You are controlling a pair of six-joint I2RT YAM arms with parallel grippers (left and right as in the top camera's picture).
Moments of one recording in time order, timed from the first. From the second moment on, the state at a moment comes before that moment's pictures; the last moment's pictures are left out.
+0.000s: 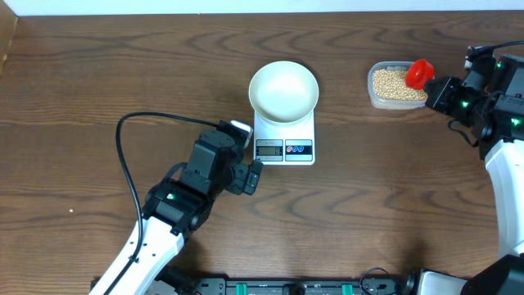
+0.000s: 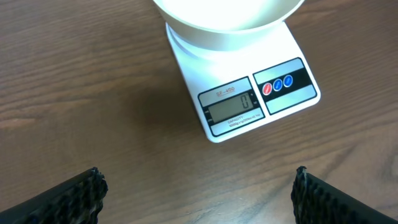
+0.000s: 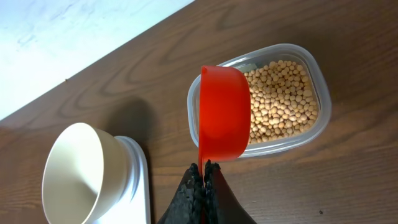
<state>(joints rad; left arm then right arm) -0.49 1.07 0.77 -0.55 -0.03 -0.06 -0.24 1.44 1.15 -0.47 -0.45 0.28</state>
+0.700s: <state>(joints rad) -0.49 1.08 0.77 -0.52 -0.04 -0.02 -0.24 1.44 1.15 -0.48 -0.45 0.27</state>
